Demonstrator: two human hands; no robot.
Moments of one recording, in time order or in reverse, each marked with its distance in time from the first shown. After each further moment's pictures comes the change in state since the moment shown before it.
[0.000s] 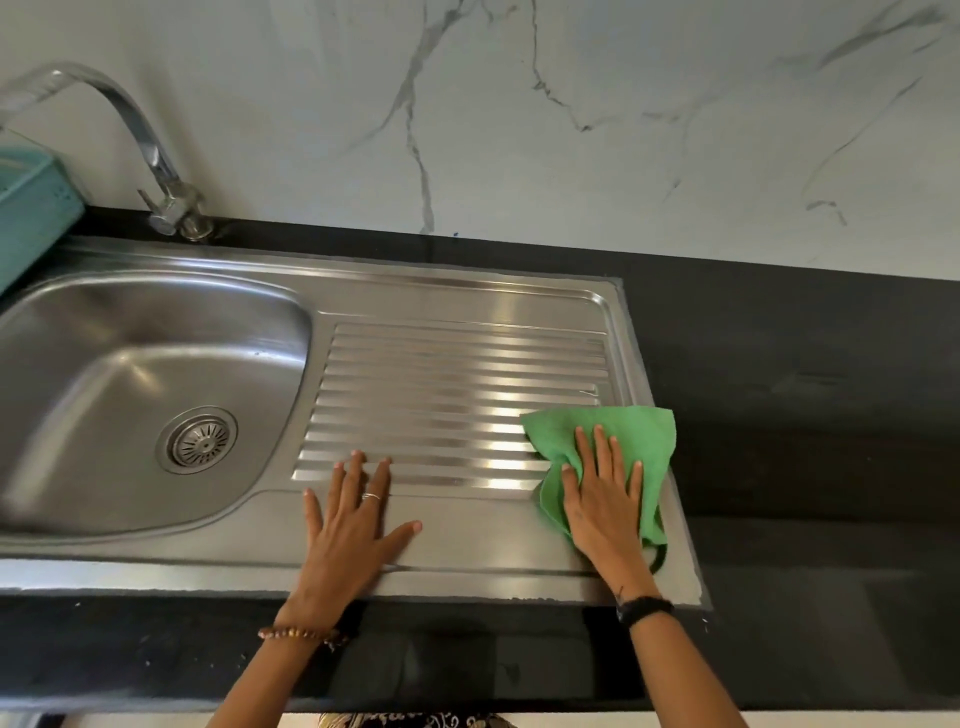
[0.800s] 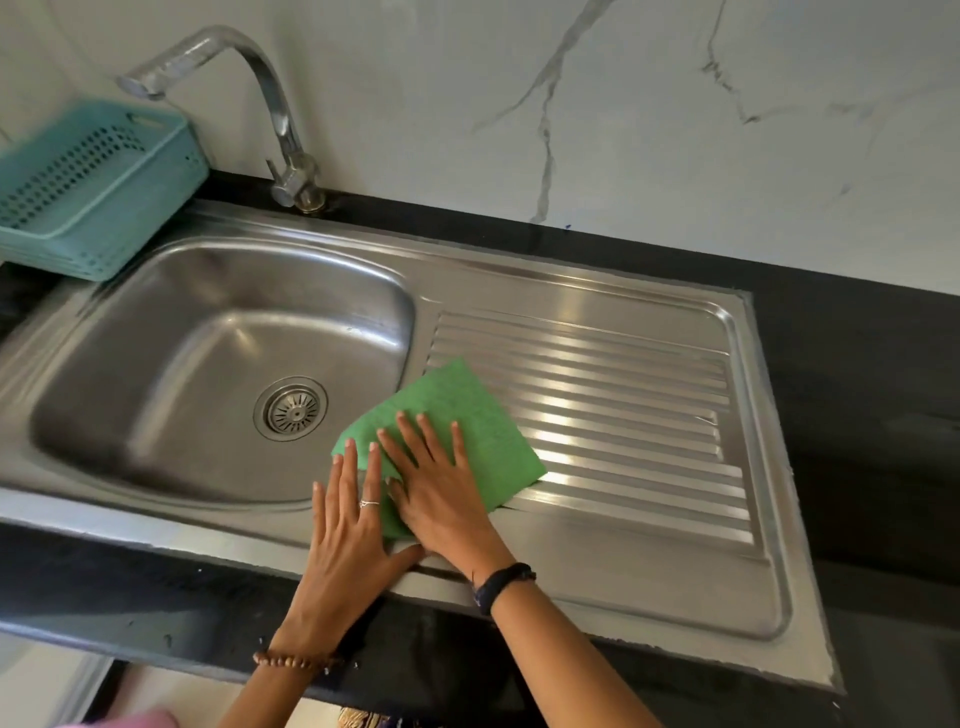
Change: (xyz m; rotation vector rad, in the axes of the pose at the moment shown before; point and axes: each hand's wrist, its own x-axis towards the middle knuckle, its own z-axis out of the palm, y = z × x) left_hand -0.023 -0.066 -0.035 -0.026 0.195 -0.109; right_hand -0.009 -0.238 0.073 -0.072 -0.223 -0.756
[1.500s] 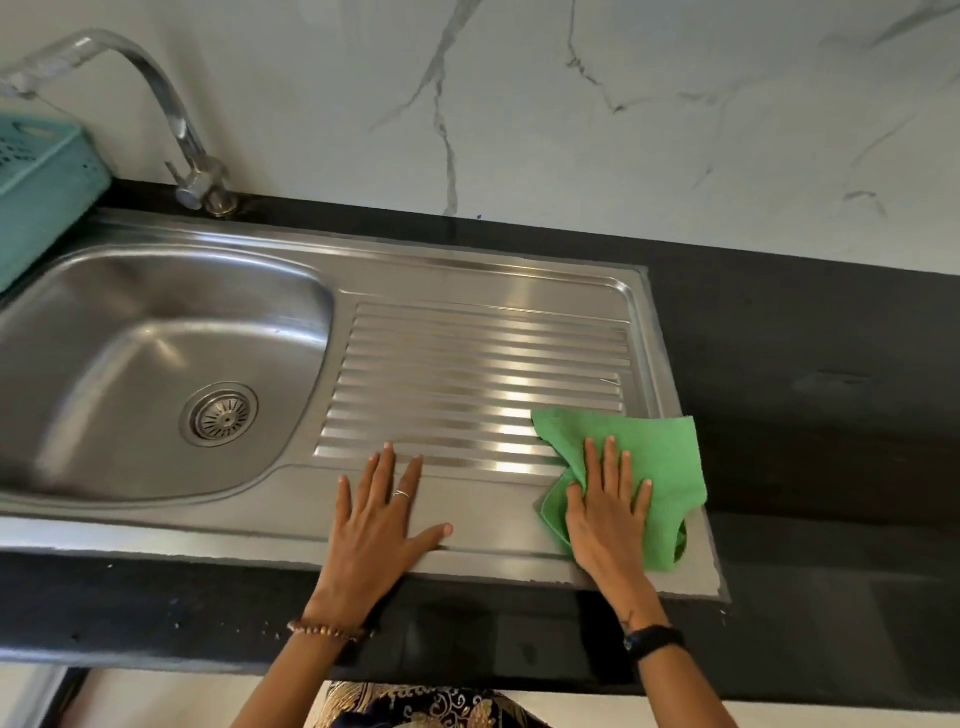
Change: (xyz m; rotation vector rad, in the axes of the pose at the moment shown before) left_hand -0.013 0.076 0.035 0.153 -0.163 0.181; right_hand -0.179 0.146 -0.031 0.094 0.131 0.796
